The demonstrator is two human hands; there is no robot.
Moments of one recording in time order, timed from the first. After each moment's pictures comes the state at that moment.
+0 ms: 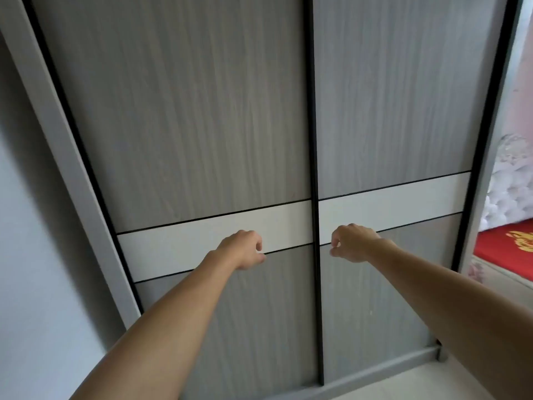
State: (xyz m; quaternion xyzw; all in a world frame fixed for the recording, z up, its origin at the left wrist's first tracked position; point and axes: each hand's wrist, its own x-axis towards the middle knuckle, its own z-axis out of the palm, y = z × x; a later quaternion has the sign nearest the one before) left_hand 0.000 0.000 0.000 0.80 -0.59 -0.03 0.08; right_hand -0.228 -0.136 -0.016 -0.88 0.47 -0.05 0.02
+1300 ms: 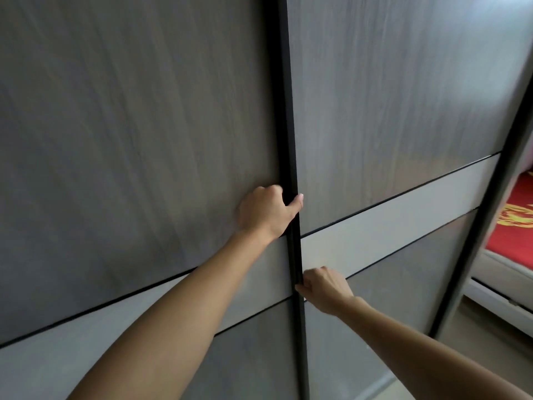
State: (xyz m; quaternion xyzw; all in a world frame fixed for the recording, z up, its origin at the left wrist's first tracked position) left_hand 0.031 -0.429 -0.006 0.71 -0.62 0.10 0.33; right_hand -0.104 -0.454 -0.171 -0.85 0.50 -0.13 0.11
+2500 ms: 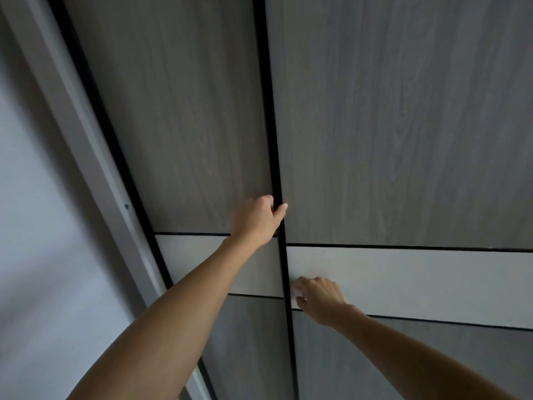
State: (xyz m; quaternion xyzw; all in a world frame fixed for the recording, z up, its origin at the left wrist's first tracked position) left_hand 0.238 -0.174 -0.007 0.86 -0.39 0.15 0.30; right_hand 0.131 -0.281 -0.180 -0.97 0.19 -0.09 0.11
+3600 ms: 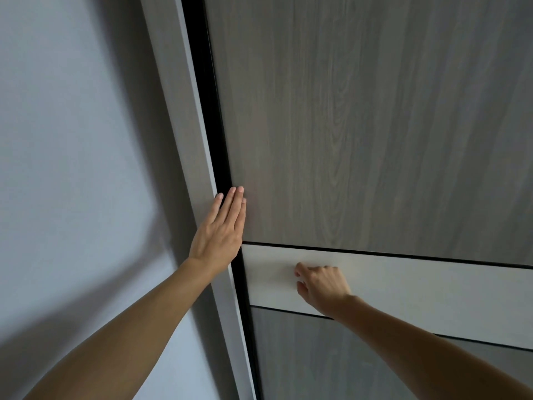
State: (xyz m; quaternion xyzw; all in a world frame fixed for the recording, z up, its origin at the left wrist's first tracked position) left_hand 0.444 0.029 -0.052 0.77 -0.37 0.49 -0.18; right_hand 0.290 -0.161 -0.154 -0.97 0.09 -0.20 -0.02
